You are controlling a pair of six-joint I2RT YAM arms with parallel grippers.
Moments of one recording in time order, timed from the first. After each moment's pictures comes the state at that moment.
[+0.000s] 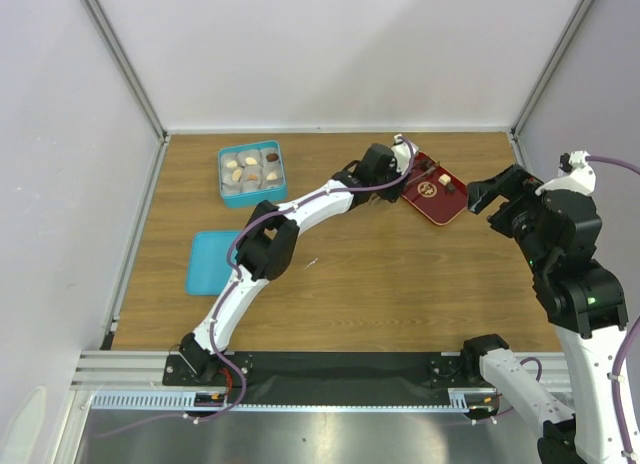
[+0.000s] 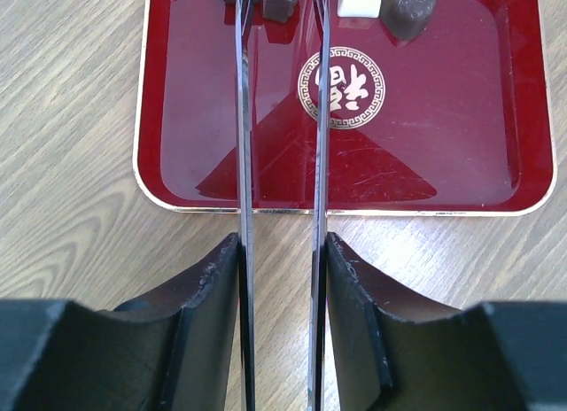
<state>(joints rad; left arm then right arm) -0.77 2.49 2.12 -0.17 0.09 0.01 0.22 0.76 1.33 -0.83 0.20 0.61</state>
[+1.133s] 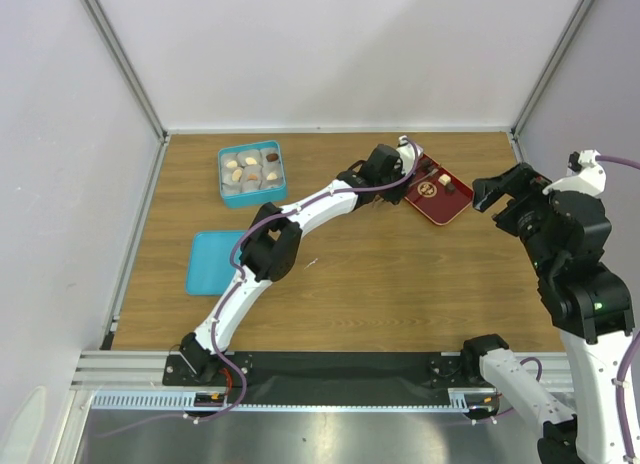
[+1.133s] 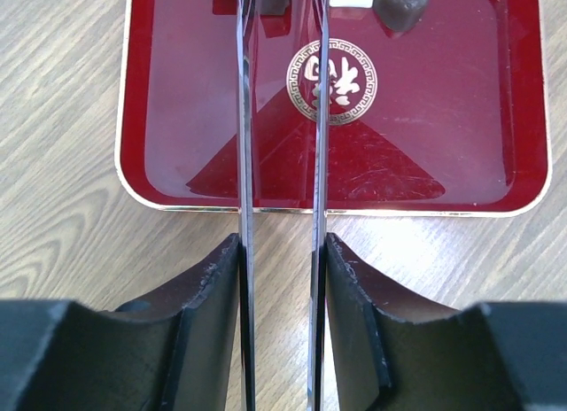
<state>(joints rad) -0.78 2.52 2.20 -0.25 0.07 0.00 0.22 0.76 1.36 -0.83 0.23 0.59</state>
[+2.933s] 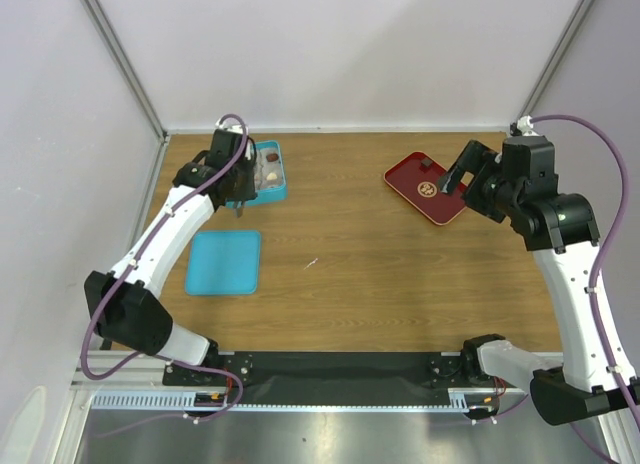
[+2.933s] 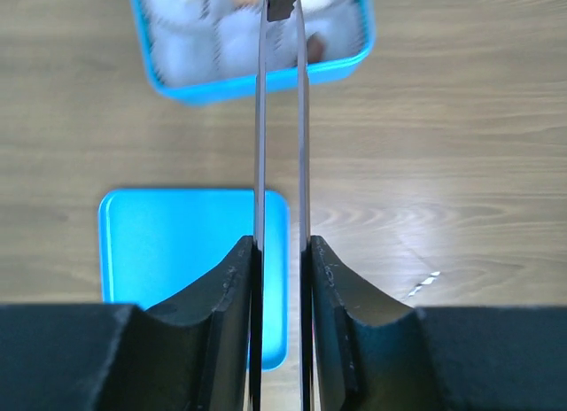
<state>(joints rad) -0.35 1.46 1.41 -0.77 -0.25 -0.27 0.22 1.10 1.55 -1.05 0.04 0.62</state>
